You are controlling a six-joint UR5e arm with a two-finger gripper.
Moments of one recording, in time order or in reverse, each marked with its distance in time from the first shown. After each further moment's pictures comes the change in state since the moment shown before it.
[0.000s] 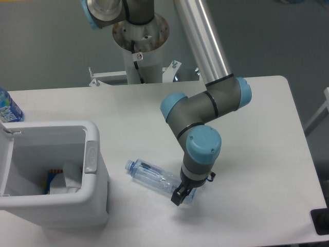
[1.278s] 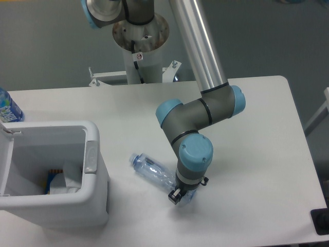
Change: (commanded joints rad) arm -0.003 0.001 0.000 0.000 0.003 -0.002
